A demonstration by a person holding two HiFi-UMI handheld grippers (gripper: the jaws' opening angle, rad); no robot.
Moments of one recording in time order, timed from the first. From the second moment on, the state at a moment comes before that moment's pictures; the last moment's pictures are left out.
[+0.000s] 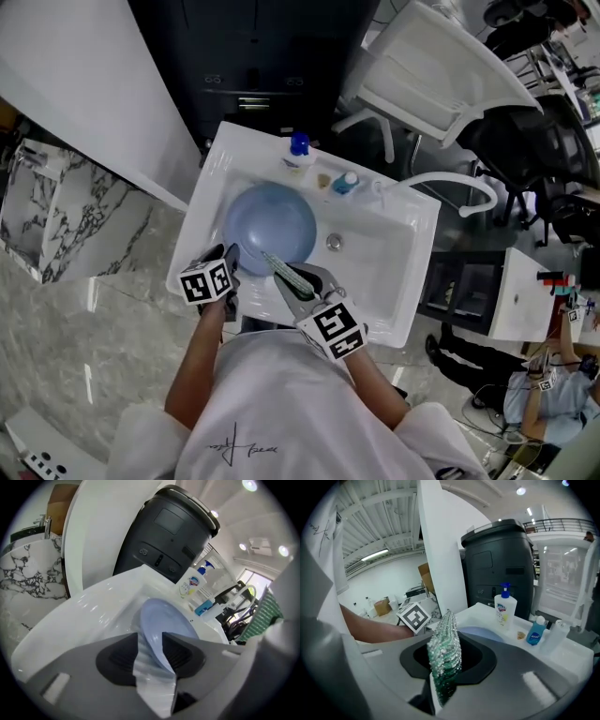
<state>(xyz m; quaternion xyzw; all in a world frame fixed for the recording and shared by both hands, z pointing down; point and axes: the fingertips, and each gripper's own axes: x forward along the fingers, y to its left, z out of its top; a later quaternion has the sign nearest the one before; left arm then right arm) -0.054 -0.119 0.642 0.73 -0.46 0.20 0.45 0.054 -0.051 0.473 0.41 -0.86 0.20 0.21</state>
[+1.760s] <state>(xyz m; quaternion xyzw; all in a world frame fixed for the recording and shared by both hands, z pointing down) -0.063 -0.146 0.677 0.69 -0.47 0.27 0.48 -0.013 -0.169 0.659 0.16 -0.79 0.39 0.44</state>
